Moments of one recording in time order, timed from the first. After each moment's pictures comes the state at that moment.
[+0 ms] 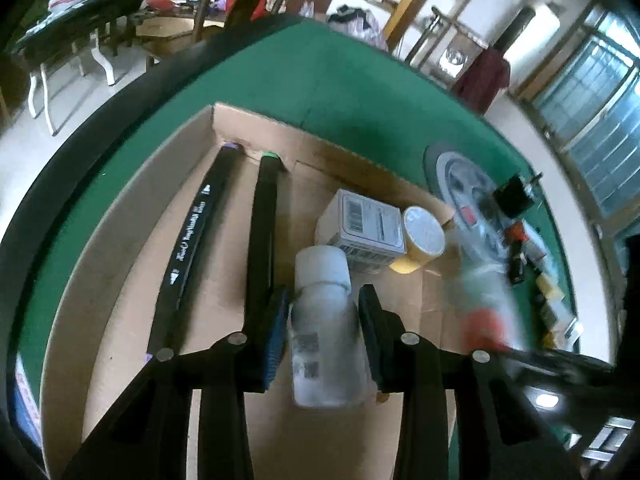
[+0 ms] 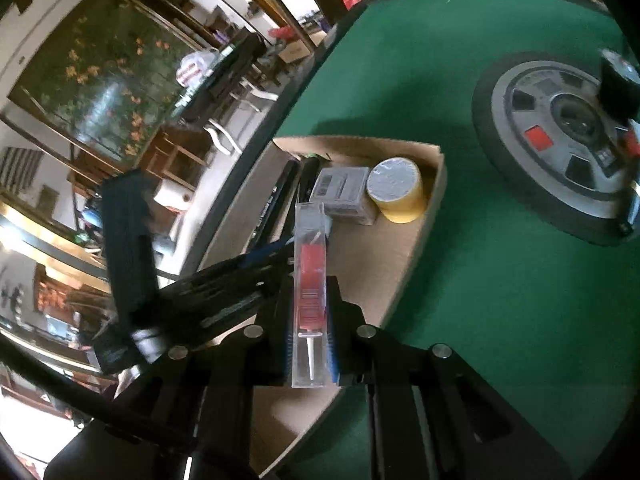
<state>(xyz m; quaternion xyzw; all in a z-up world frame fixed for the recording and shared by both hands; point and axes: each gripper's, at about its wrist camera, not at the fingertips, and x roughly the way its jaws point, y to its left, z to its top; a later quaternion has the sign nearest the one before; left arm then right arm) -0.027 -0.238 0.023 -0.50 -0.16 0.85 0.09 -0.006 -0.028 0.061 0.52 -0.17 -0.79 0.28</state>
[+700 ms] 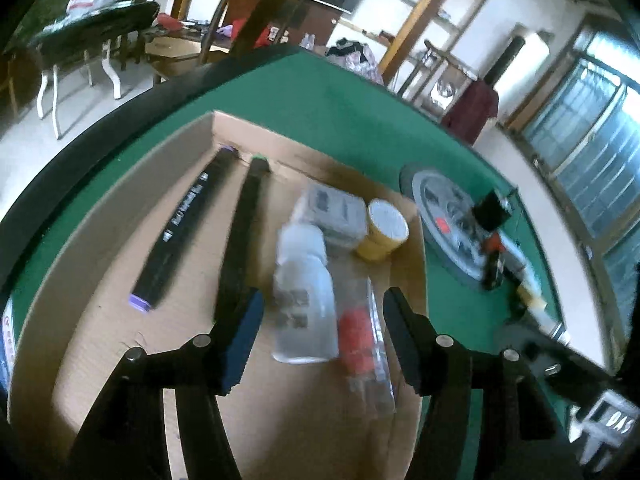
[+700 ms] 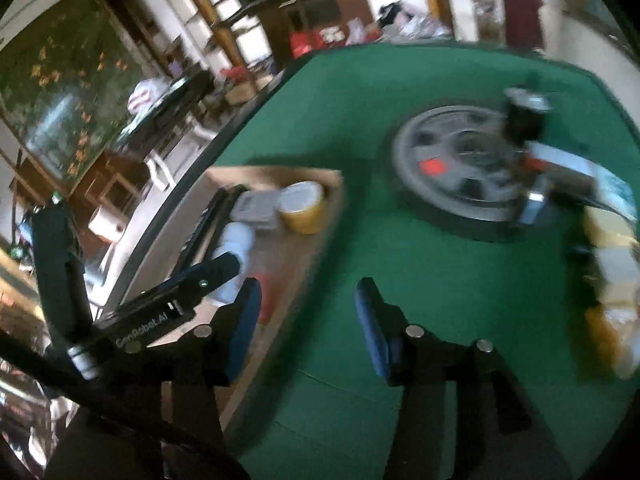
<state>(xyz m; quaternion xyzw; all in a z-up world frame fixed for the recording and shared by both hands) 0.010 -0.217 0.028 -0.45 -0.17 0.87 0.08 0.043 0.022 0.078 0.45 -0.12 -0.87 0.15</state>
